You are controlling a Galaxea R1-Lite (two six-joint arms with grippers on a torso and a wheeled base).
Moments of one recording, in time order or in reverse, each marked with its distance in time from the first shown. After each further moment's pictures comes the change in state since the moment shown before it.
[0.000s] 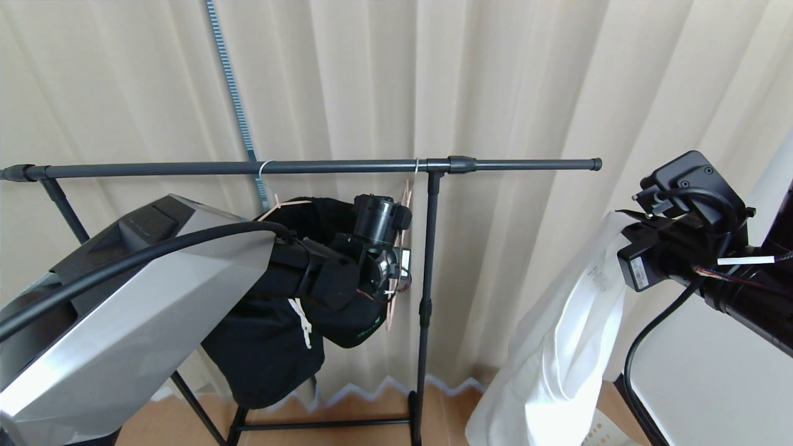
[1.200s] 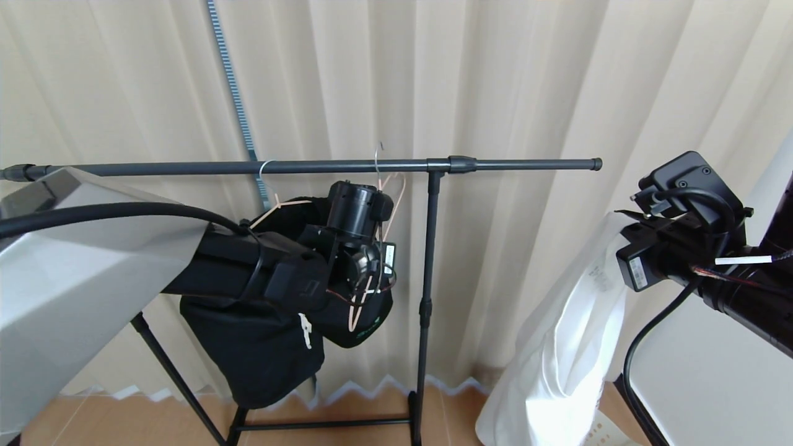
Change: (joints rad) left arm -0.006 -0.182 0.188 -0.009 0.027 0.016; right arm 0.000 0.004 -0.001 0.000 0.000 0.000
